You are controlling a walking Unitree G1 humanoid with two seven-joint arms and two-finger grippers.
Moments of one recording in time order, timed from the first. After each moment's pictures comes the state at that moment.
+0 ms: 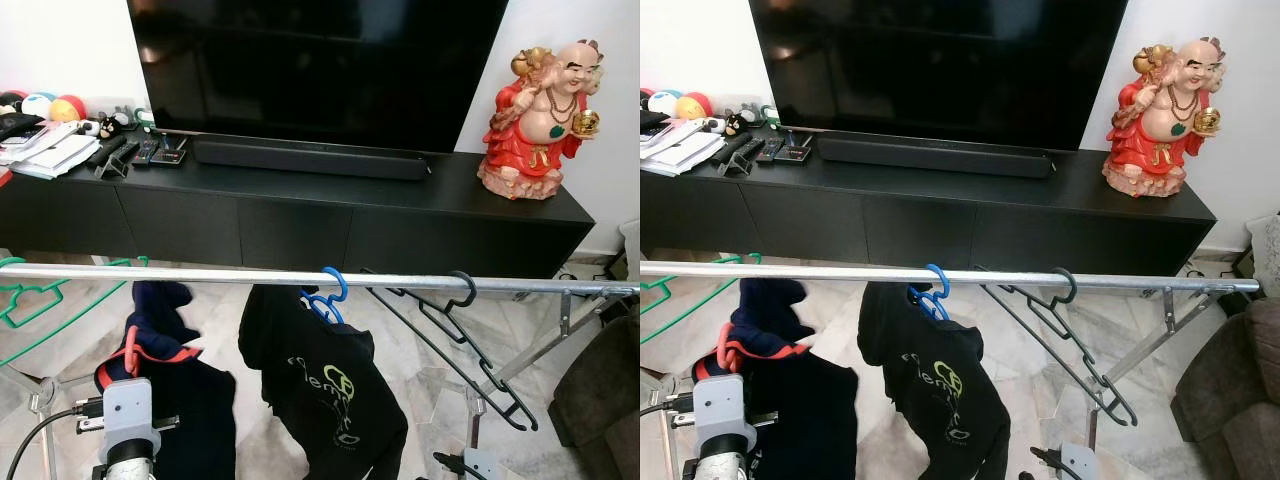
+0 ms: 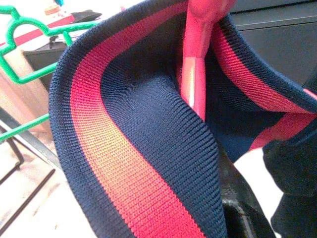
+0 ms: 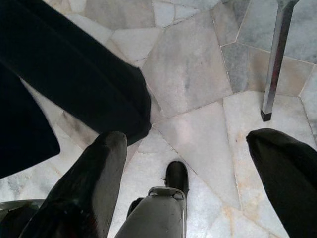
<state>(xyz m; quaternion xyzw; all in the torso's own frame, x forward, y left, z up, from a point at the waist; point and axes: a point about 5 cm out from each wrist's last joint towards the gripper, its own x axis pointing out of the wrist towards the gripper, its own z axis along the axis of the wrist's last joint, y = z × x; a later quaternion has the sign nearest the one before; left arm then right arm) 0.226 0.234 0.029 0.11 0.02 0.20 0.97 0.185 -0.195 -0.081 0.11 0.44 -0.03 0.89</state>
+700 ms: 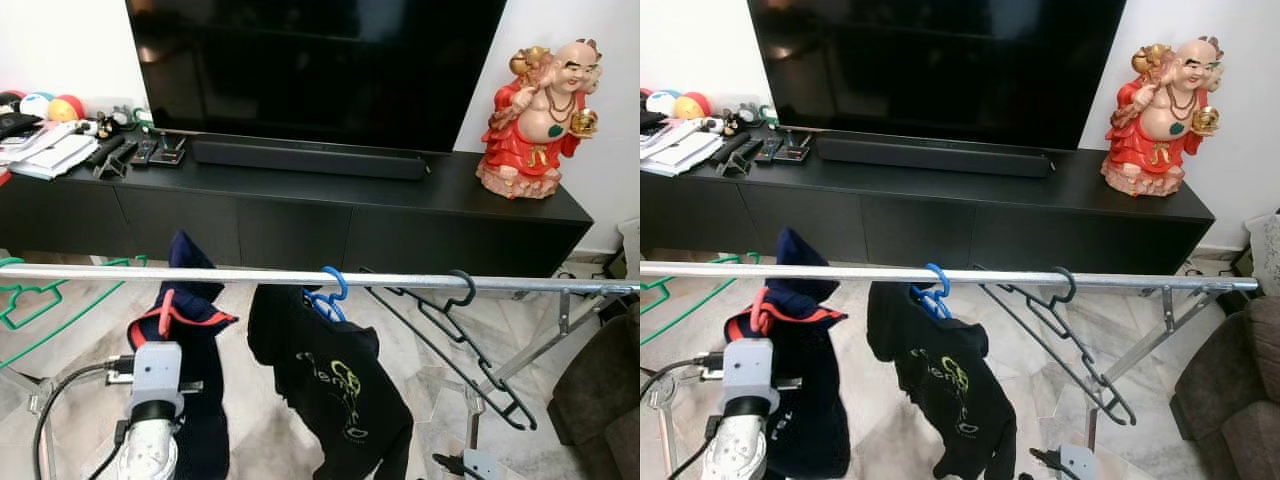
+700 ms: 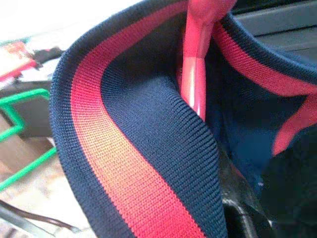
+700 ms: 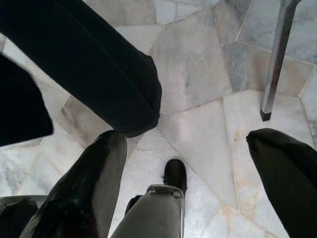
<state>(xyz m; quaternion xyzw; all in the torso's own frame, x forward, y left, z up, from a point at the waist) 0.267 0.209 0.060 0.12 -0.01 0.13 0.98 0.184 -0.195 -0.082 0.10 0.45 -0.02 0.89</state>
